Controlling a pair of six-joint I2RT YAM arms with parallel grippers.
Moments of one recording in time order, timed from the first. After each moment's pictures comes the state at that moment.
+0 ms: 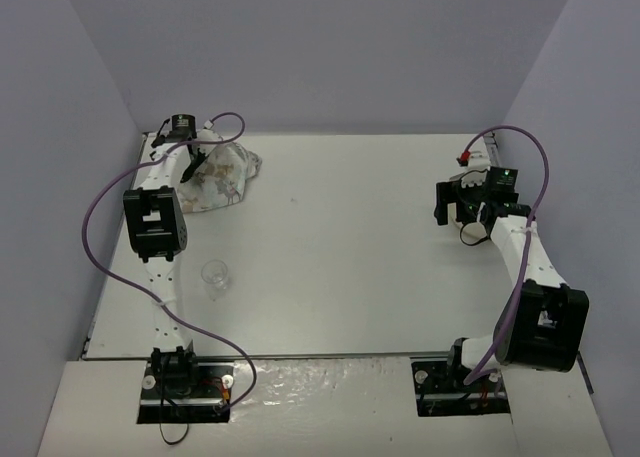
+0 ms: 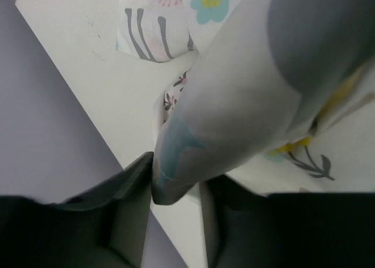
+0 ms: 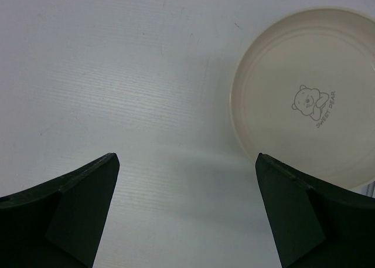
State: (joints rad) left arm 0.06 2.39 2.12 -0.70 -0.20 0.78; right arm -0.18 1.37 0.95 -0.34 -0.28 -0.24
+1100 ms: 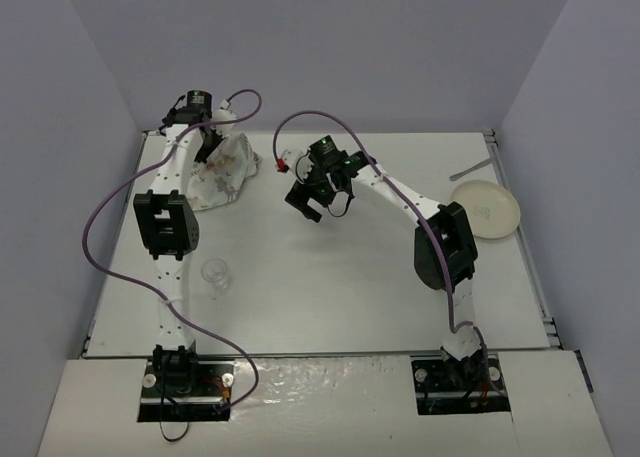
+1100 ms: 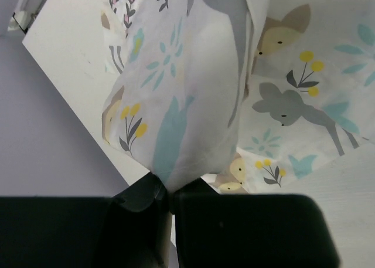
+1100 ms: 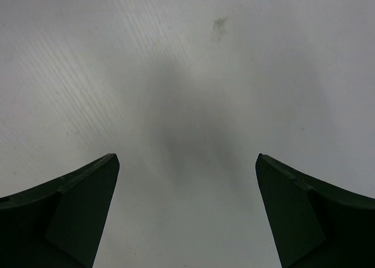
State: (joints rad) left arm -0.04 2.40 2.44 -1.08 -0.12 0.65; right arm 0.64 2.10 1.83 -0.64 -0.17 -0.48
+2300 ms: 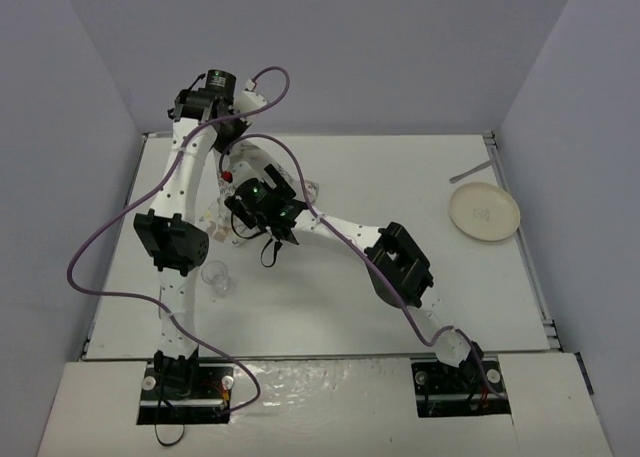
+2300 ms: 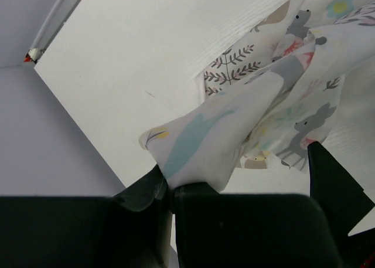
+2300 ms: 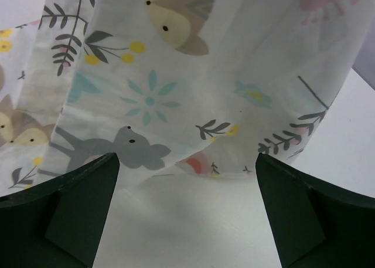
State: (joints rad) left arm -0.22 2.22 2.61 -1.36 -0.05 0.54; right arm 0.96 2.29 1.90 -0.18 0.54 -0.10
